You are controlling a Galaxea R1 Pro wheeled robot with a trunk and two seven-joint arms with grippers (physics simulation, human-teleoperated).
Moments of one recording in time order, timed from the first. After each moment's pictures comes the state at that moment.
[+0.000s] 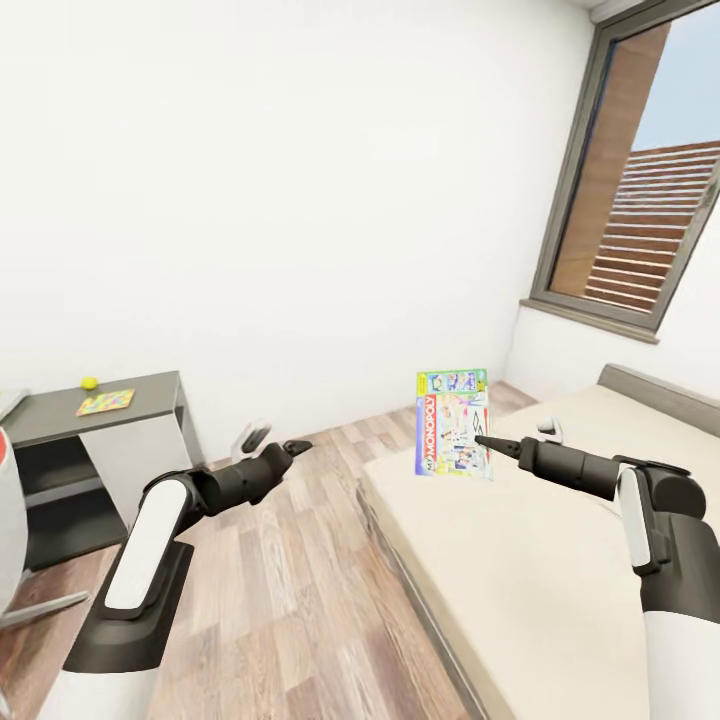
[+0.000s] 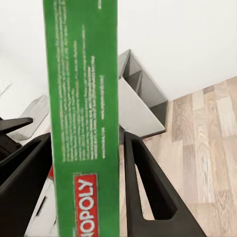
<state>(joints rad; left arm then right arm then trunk) -0.52 -0.03 -0.03 -1.58 1.34 0.83 0.66 -0.63 -0.16 -0.36 -1.37 -0.07 1.04 1.11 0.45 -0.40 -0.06</state>
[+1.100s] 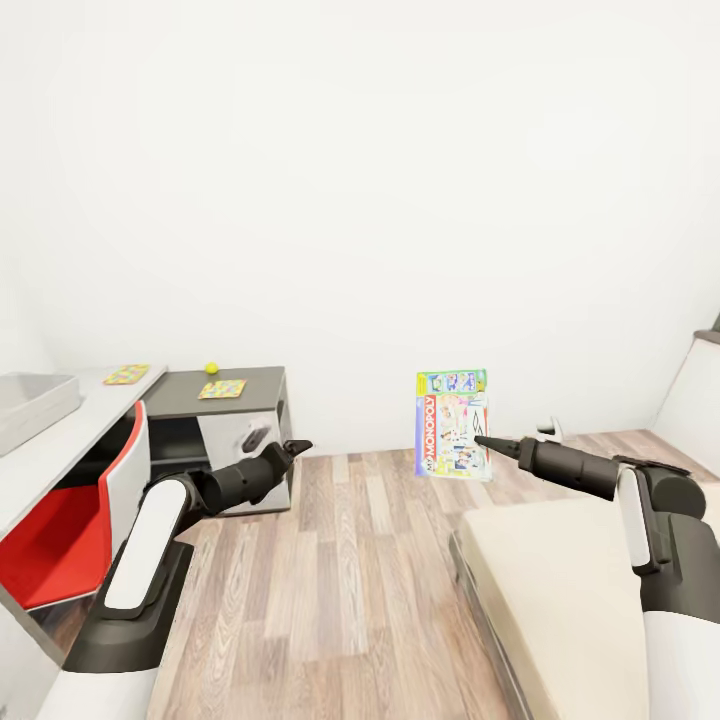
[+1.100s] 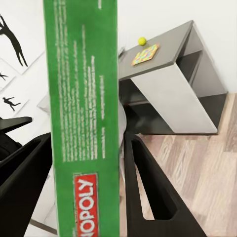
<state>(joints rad) -0.52 -0.03 -0.03 -1.58 1.34 0.83 0.65 -0.63 -0.16 -0.36 -1.37 -0.07 1.04 1.11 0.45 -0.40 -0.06</state>
